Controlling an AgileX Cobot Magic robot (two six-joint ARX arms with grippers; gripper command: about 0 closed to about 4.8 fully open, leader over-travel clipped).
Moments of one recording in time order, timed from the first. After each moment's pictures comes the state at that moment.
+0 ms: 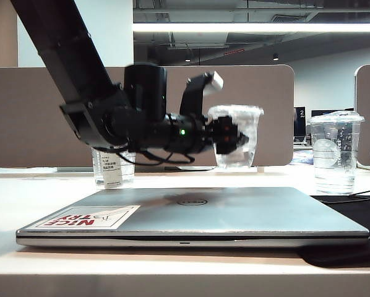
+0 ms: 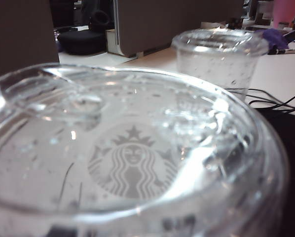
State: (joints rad) left arm -0.60 2.21 1.26 0.95 0.39 0.06; right arm 0.42 0.31 0.01 0.04 0.02 0.02
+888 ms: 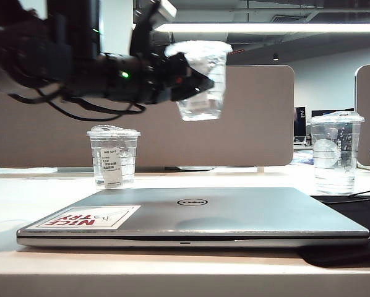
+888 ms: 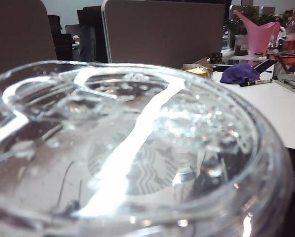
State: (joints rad) left arm -0.54 1.79 0.86 1.05 0.47 0.09; right arm 0.42 0.31 0.01 0.04 0.02 0.02
